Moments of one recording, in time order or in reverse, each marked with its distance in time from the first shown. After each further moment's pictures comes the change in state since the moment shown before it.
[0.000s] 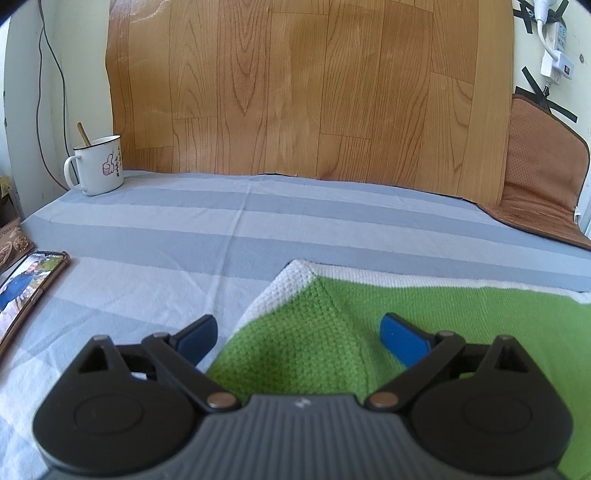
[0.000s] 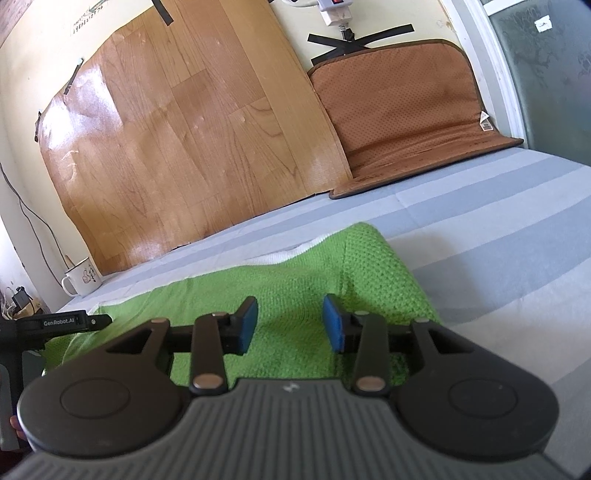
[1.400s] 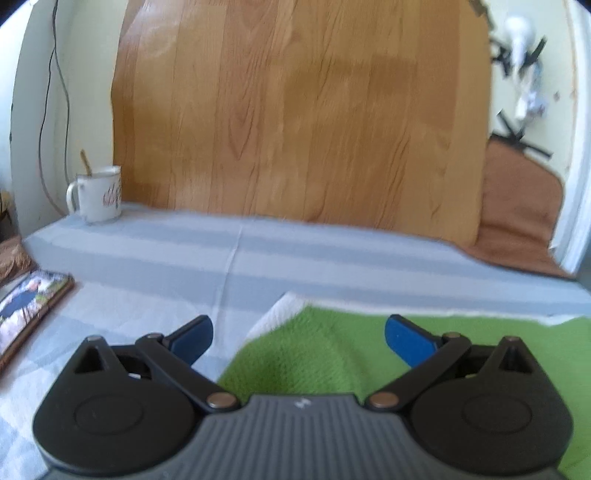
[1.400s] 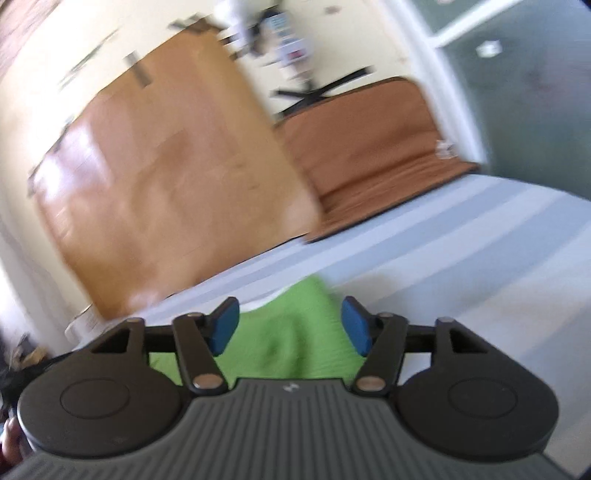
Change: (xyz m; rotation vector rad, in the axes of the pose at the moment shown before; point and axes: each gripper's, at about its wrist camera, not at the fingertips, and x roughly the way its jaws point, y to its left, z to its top) left arm -0.034 0.011 -0.007 -0.014 -0.165 -0.084; right arm -0.060 -0.030 0.016 0.123 -0.120 -0.055
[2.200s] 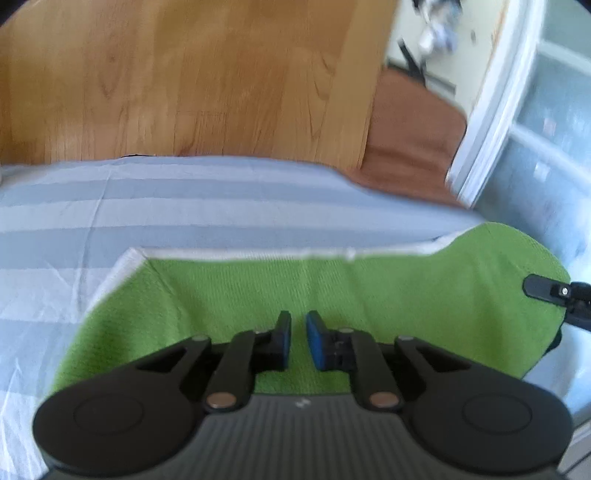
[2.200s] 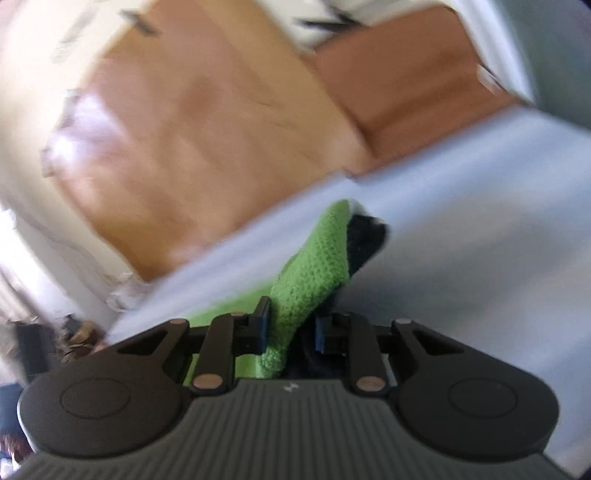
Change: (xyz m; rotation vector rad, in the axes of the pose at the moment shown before) left arm 0.004 -0.030 0.027 0.024 0.283 -0.372; right arm 0.029 0.060 0.028 0.023 0.256 0.163
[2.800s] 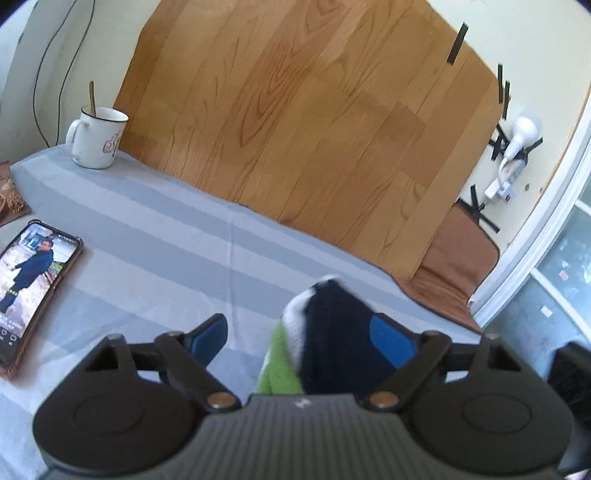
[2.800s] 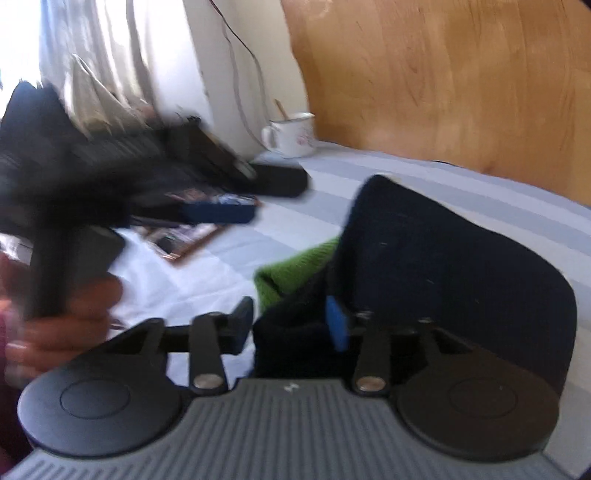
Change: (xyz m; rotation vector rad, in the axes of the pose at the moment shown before) left arm -0.095 0.112 -0.010 -0.278 -0.215 0.041; right arm 0.153 0.195 -0.083 -0.584 0.361 0.356
